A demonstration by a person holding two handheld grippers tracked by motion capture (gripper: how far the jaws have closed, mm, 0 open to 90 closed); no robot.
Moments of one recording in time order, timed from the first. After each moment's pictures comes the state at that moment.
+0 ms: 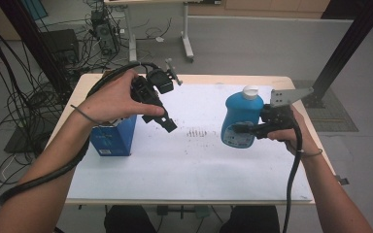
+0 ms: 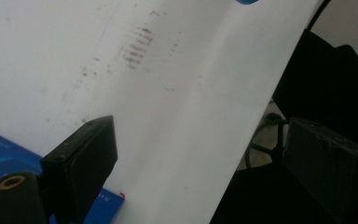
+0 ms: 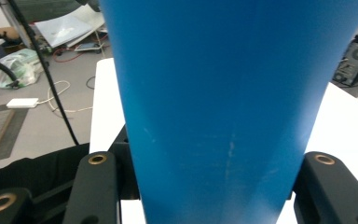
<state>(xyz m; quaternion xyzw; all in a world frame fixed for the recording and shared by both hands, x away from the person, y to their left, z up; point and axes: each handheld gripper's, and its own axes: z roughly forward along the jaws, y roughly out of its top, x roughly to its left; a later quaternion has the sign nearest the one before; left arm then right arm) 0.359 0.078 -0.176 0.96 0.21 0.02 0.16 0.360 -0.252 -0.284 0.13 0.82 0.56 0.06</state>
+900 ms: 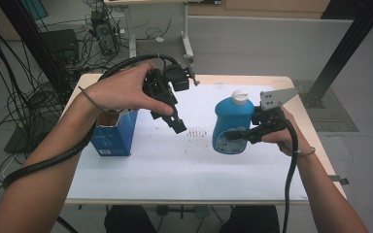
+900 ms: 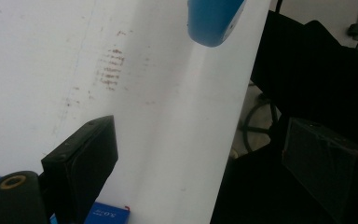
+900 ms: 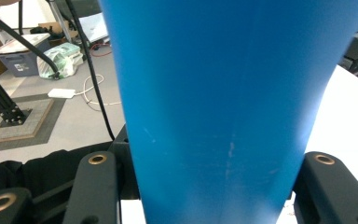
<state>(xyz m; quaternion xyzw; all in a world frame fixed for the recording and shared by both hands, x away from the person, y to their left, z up) 0.353 0.045 -0.154 0.98 0.12 0.00 0.15 0.354 -0.230 -0.280 0.08 0.82 0.56 0.01</state>
